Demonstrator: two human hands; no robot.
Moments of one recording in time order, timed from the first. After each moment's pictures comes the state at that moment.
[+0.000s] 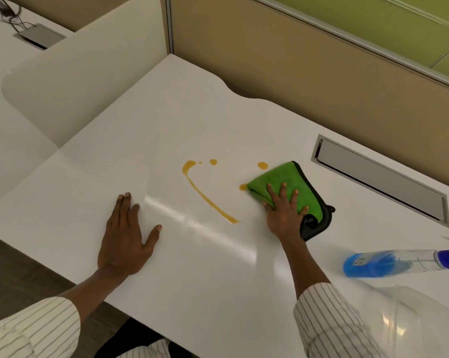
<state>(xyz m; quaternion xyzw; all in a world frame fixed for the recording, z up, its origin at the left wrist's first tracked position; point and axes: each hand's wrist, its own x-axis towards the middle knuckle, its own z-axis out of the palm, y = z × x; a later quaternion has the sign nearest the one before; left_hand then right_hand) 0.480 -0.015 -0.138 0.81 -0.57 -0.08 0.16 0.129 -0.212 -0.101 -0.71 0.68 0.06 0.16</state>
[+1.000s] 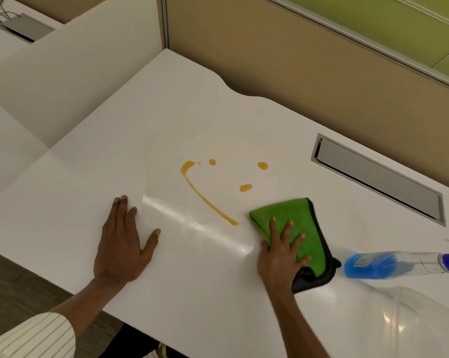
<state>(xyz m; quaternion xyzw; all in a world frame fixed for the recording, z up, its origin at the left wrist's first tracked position) 0.483 -0.017 -0.145 0.81 -0.56 -0.07 0.17 0.147 -0.103 -0.102 -0.61 0.77 0.02 0.16</state>
